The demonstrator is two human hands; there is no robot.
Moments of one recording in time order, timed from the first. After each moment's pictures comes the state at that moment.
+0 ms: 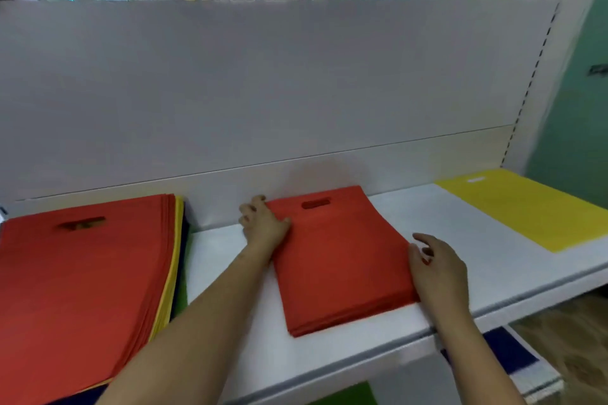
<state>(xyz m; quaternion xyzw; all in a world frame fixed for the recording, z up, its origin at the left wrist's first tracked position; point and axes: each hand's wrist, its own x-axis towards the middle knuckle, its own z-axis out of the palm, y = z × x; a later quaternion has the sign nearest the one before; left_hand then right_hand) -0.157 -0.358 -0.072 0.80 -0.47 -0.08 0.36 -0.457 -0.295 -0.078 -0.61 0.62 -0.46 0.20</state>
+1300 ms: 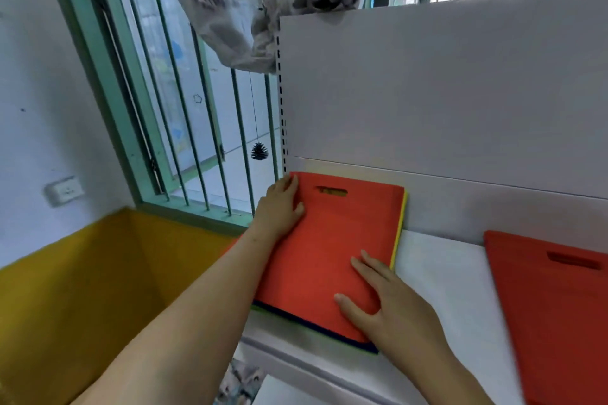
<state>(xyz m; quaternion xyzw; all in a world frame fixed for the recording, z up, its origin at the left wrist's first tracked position) 0.127 -0.115 -0.026 0.89 -0.41 0.13 0.17 -0.178 -0.150 -0.034 -0.92 0.23 -0.18 0.24</state>
